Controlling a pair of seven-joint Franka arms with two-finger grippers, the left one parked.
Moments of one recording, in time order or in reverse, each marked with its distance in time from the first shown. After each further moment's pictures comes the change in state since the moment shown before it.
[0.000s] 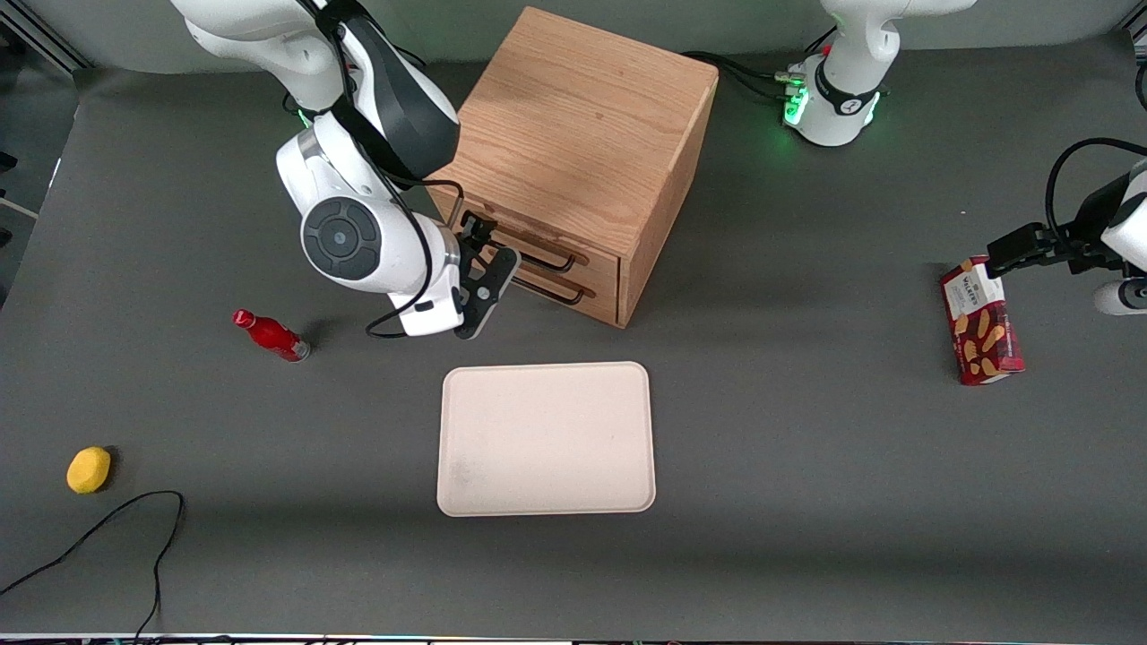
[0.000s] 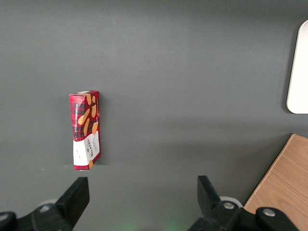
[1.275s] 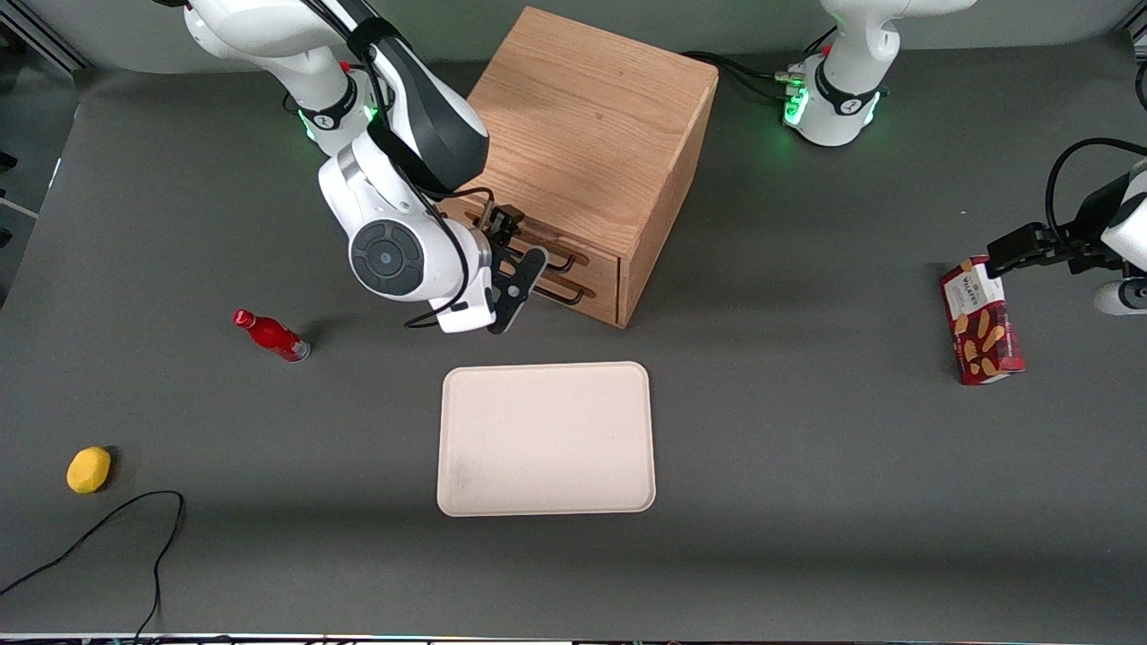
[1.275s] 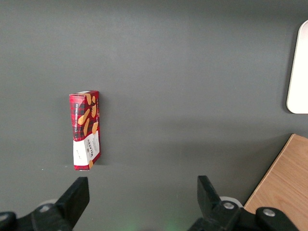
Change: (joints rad) arm 0.036 0.042 -0.002 -0.011 0.056 0.007 0.030
